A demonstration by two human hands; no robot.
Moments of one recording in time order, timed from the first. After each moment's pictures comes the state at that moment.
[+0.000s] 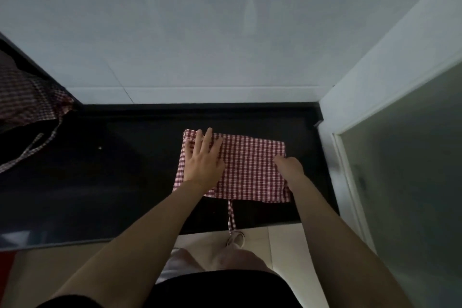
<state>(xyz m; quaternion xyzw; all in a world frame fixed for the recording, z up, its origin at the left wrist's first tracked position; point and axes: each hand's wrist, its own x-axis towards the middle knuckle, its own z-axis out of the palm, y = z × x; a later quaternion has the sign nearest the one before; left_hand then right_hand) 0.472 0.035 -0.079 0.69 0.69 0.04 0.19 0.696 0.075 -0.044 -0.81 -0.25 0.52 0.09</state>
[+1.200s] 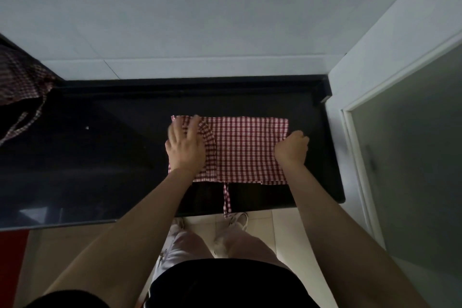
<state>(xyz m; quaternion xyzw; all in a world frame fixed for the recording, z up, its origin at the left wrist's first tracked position) 0.474 0.027 -0.117 0.55 0.80 0.14 0.20 0.703 0.084 -0.098 -0.87 -0.39 0.28 0.08</state>
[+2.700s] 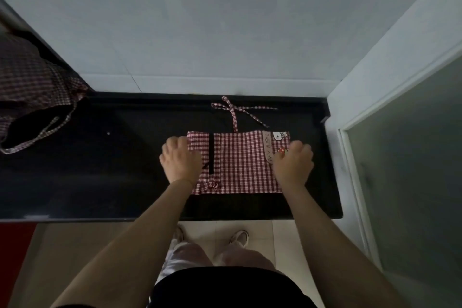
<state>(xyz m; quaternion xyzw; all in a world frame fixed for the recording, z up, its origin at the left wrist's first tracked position) 0.462 0.002 -0.078 0.47 0.85 0.19 0.15 0.704 0.051 -0.069 -0.80 -0.57 0.14 0.14</state>
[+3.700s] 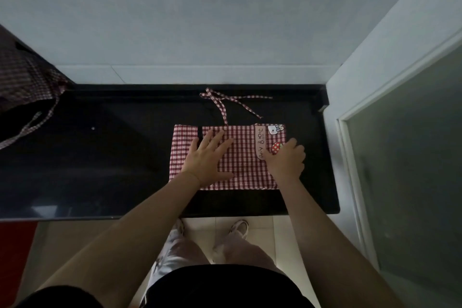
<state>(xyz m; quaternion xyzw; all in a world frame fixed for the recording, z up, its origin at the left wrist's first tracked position) 0.506 0.025 -0.099 0.75 0.62 -0.09 0.20 0.717 0.068 -0.103 -0.83 -0.50 0.25 0.03</state>
